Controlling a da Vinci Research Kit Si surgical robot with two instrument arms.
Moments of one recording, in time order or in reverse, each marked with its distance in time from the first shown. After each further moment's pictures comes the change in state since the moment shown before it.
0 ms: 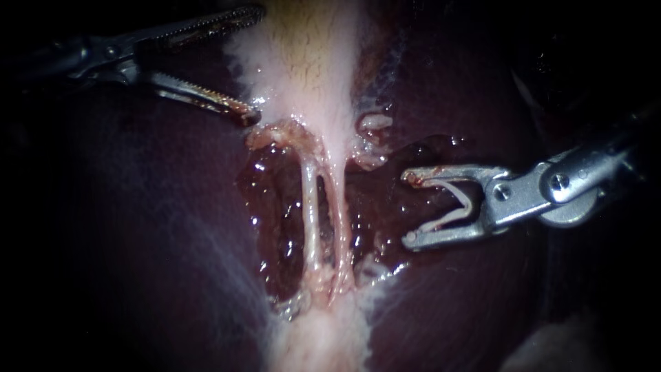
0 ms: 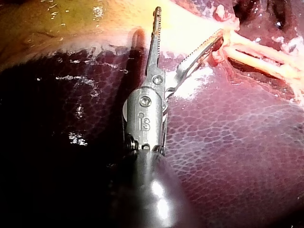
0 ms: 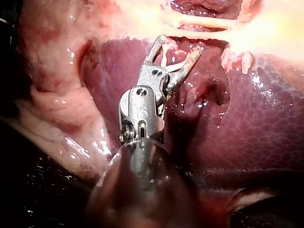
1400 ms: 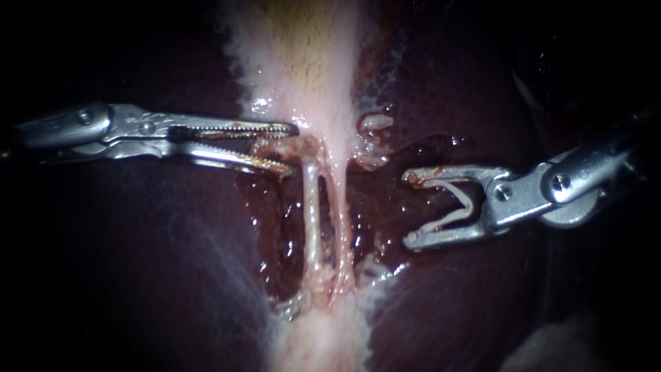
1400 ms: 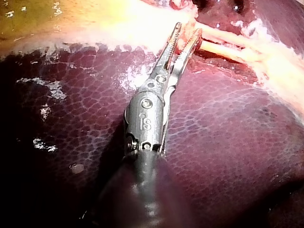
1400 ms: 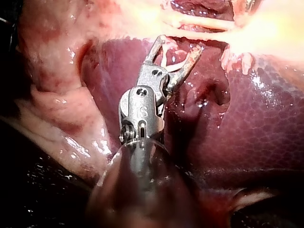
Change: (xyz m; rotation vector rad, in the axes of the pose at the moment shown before) right arm 0.000 0.000 0.000 0.001 0.000 -0.001; left arm -0.005 0.008 0.002 -0.012 -0.244 -0.050
